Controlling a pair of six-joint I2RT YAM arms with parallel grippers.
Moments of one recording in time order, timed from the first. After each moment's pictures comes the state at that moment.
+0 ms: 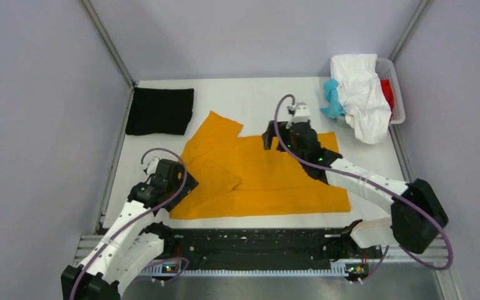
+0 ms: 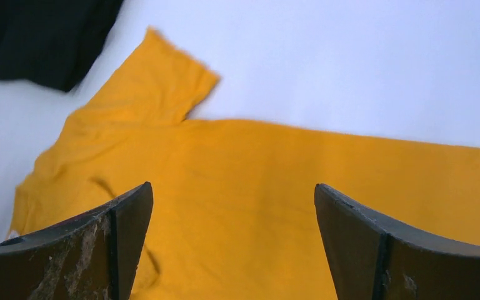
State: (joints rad) left arm -0.33 0.74 0.50 -0.82 -0.18 -1.08; right arm 0.76 1.39 0.84 0.15 0.28 0.40
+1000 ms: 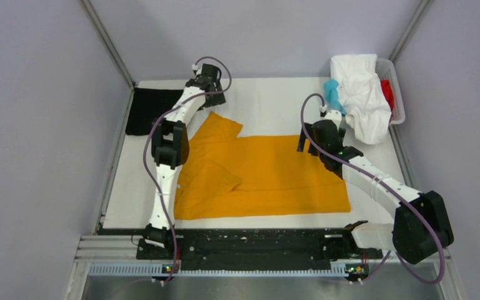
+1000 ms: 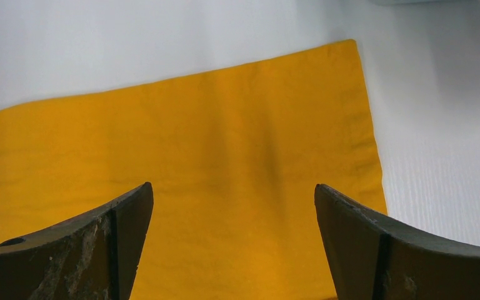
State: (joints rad) left arm -0.25 2.45 2.24 -0.70 -0.27 -0.49; right arm 0.43 1.24 0.78 -0.21 0.39 0.41
